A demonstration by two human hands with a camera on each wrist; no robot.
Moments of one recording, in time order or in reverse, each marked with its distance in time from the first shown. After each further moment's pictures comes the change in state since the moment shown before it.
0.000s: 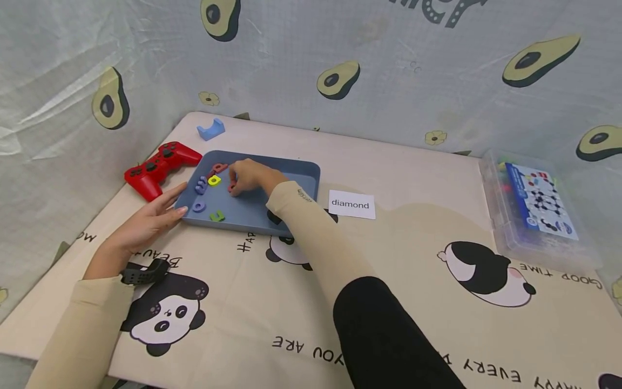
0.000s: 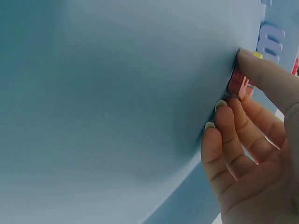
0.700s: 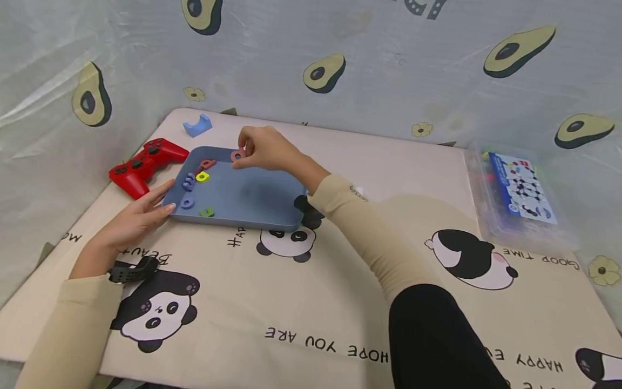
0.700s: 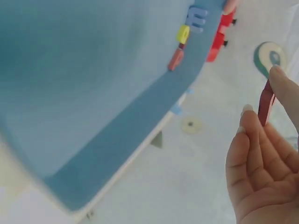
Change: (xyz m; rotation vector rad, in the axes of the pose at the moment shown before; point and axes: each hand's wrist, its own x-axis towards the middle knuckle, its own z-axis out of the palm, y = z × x) left_hand -0.001 0.002 0.000 0.081 0.013 -0.029; right_hand -0.103 0.010 -0.049 0.150 0.388 -0.135
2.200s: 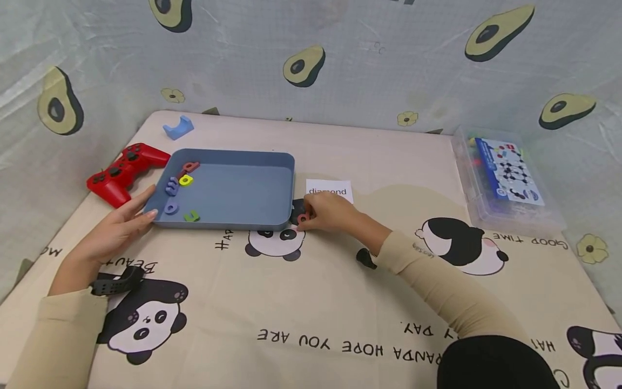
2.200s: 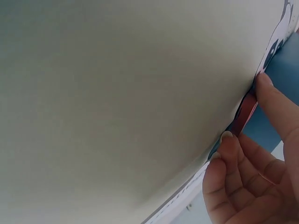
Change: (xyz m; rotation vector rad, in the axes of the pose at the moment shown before) left_hand 0.002 -0.002 0.002 -0.002 -0.031 0.033; right_hand -0.146 0.067 0.028 -0.159 -0.119 0.234
